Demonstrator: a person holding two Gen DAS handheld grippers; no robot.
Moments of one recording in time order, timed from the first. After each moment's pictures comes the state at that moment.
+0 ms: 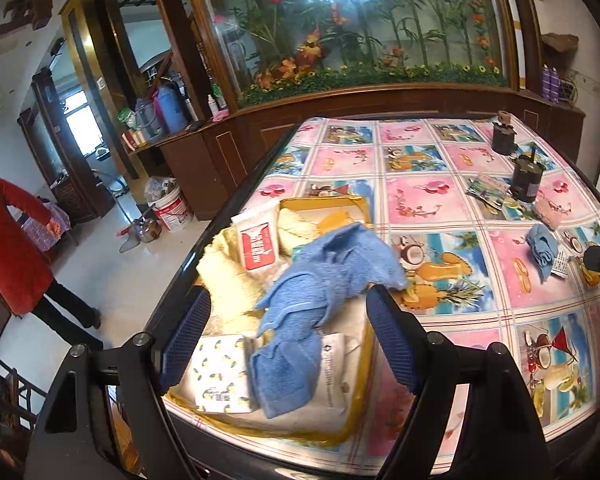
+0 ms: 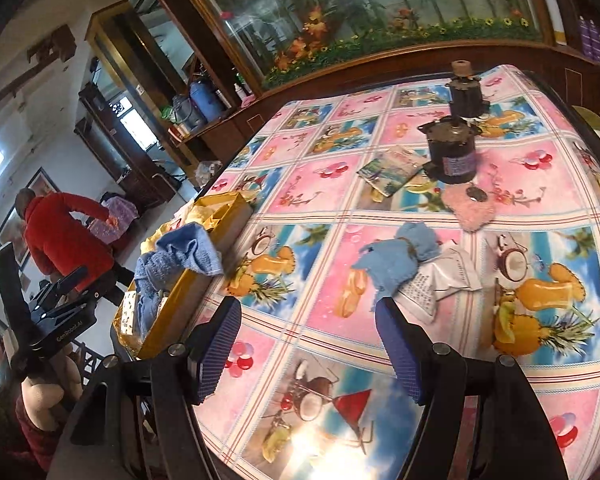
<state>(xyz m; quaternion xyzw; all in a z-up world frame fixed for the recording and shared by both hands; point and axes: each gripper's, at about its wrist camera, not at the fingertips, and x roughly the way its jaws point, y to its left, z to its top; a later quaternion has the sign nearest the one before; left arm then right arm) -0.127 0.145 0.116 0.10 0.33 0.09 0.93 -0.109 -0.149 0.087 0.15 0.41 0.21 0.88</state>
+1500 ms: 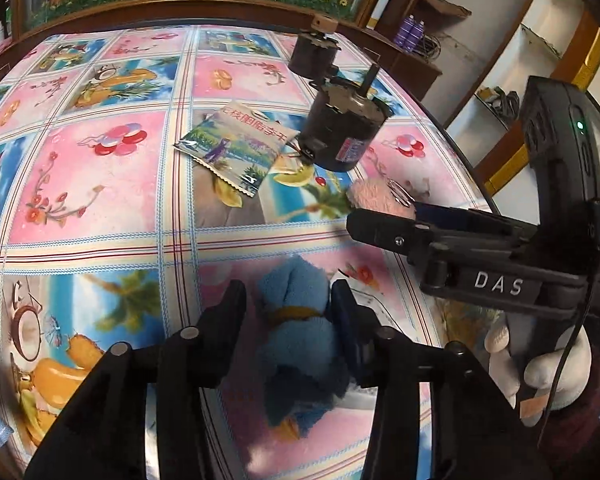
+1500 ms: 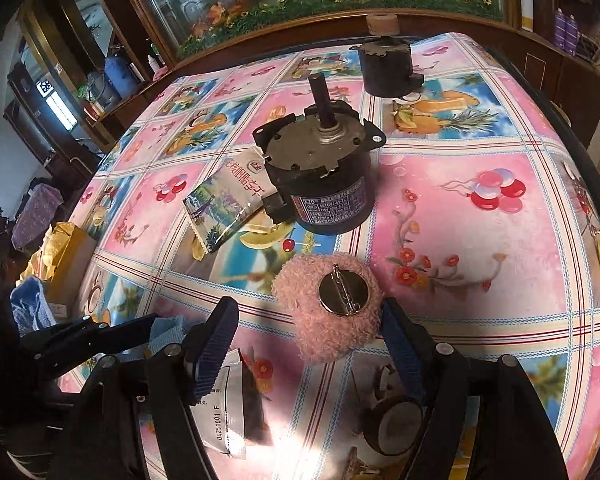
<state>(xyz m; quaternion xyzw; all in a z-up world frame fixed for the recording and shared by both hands) 0.027 -0.037 0.019 -0.02 0.49 -0.26 0.83 0.039 -0.203 0.025 0.08 0.48 0.09 0.87</state>
